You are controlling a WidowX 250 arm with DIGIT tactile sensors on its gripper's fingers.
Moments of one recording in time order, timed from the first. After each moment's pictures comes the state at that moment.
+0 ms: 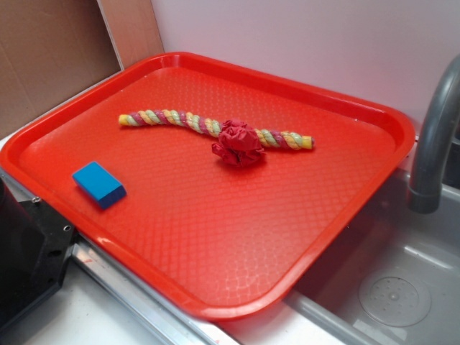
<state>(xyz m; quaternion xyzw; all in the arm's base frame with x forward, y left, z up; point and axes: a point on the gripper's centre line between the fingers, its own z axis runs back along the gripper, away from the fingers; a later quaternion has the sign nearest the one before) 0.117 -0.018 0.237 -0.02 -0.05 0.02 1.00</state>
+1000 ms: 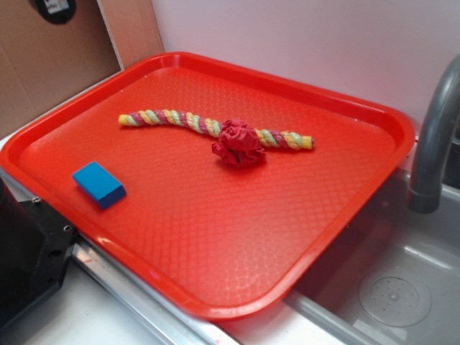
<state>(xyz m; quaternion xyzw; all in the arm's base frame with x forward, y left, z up) 0.162 0.014 0.198 0.04 -0.05 -0.14 0.99</state>
